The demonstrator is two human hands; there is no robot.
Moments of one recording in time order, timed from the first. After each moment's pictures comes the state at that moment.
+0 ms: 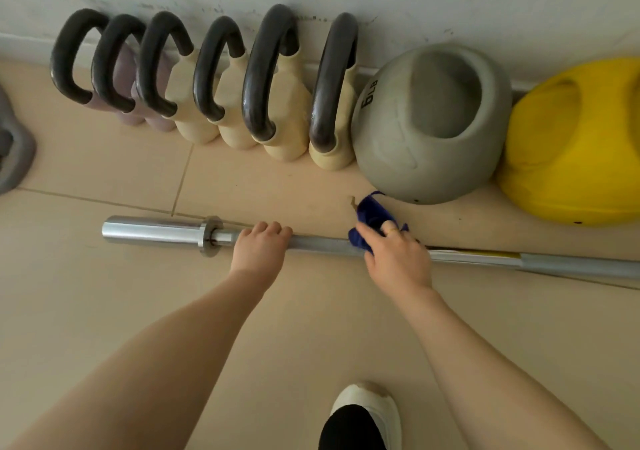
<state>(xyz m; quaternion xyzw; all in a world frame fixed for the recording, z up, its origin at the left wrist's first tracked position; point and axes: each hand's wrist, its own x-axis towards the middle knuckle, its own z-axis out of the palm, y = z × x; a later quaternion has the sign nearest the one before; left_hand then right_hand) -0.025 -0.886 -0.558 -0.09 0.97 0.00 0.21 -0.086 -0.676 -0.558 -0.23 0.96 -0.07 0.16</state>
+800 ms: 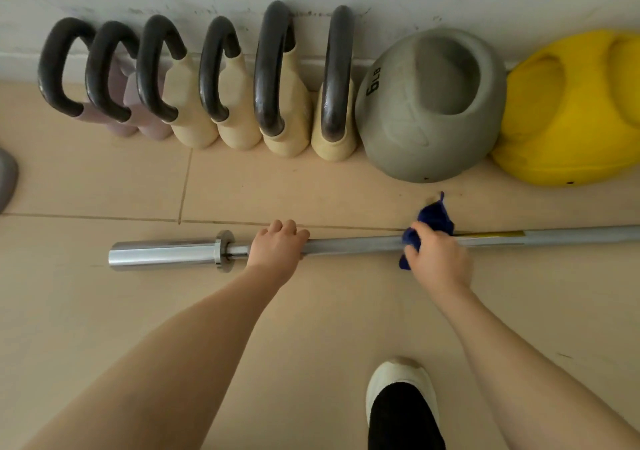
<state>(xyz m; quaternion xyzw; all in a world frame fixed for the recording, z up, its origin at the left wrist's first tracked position) -0.021 -0.904 -0.556 0.01 0.96 0.02 0.27 -0.056 -0.659 -0.553 0.03 0.98 -0.09 0.16</state>
